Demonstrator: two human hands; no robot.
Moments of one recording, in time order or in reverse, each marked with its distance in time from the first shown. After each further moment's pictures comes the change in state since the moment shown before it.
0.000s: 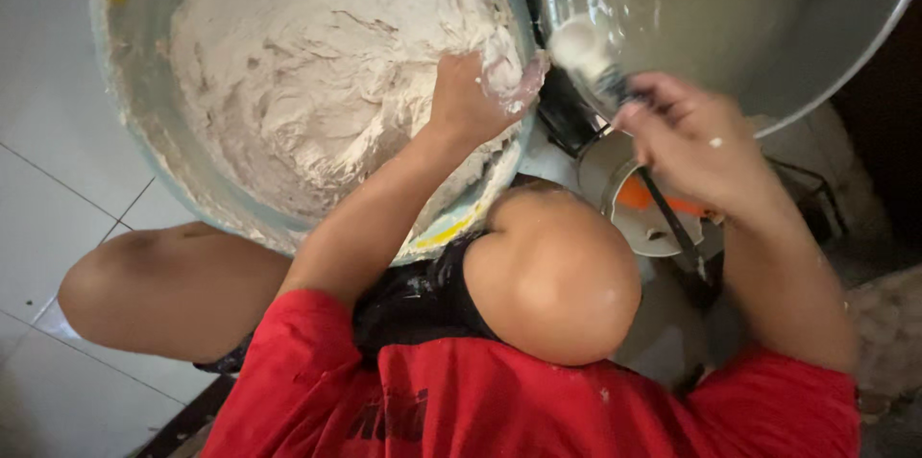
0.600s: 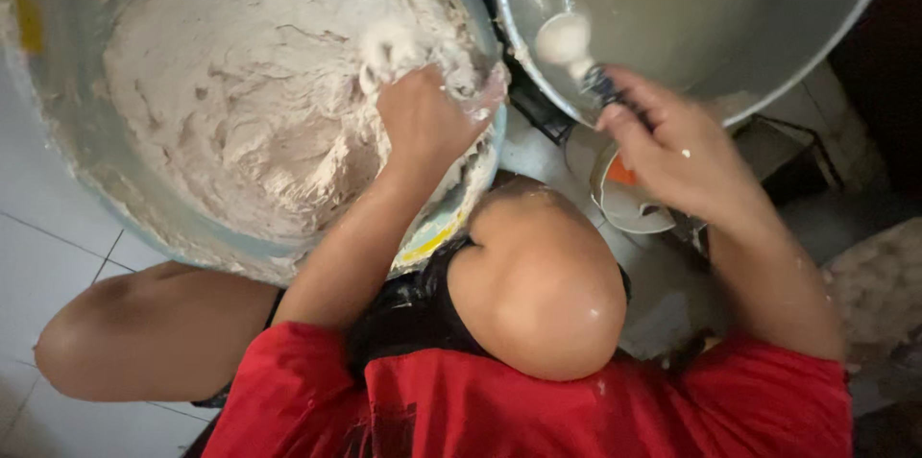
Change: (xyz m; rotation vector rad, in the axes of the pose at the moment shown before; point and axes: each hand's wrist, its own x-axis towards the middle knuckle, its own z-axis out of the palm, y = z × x) left_hand 0.002 0.016 -0.007 0.434 -0.114 -0.275; right_hand -0.003 0.028 0.000 -0.102 0.040 -0.032
